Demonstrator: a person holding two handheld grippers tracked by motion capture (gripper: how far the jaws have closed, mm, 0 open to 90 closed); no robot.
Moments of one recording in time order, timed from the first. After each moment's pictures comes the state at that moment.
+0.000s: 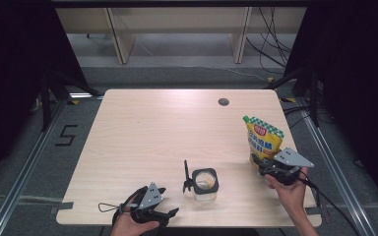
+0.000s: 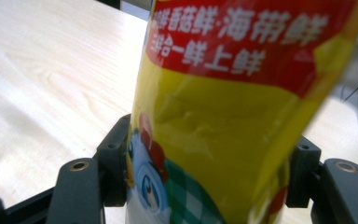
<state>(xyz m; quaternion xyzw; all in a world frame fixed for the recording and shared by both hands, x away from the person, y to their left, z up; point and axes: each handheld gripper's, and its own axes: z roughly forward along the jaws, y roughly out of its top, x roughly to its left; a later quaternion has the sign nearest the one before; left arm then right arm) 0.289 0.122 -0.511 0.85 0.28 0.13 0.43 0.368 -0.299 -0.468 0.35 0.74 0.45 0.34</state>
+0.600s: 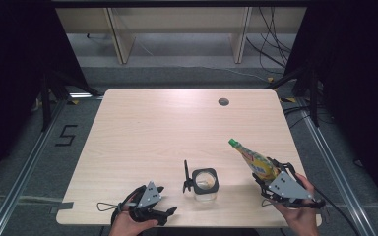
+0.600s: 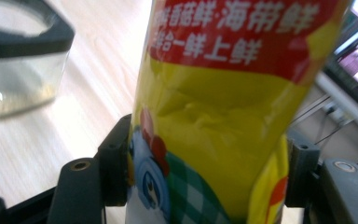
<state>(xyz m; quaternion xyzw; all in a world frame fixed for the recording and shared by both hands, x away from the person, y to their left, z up) 0.291 0.126 -0.511 0.85 0.28 0.14 0.42 0.297 -0.279 -0.442 0.20 0.80 0.36 0.43</state>
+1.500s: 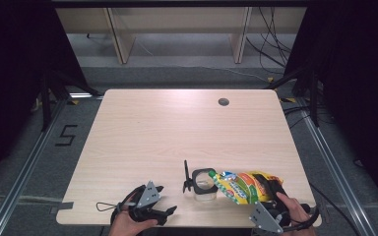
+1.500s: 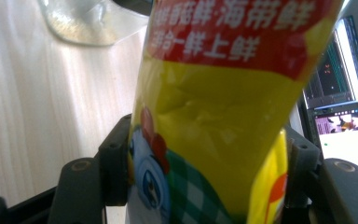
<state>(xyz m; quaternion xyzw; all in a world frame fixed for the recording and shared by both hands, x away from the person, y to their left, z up) 0.291 0.127 -0.510 0.85 0.28 0.14 0.43 0.256 -0.241 -0.452 0.01 0.85 0.20 0.49</state>
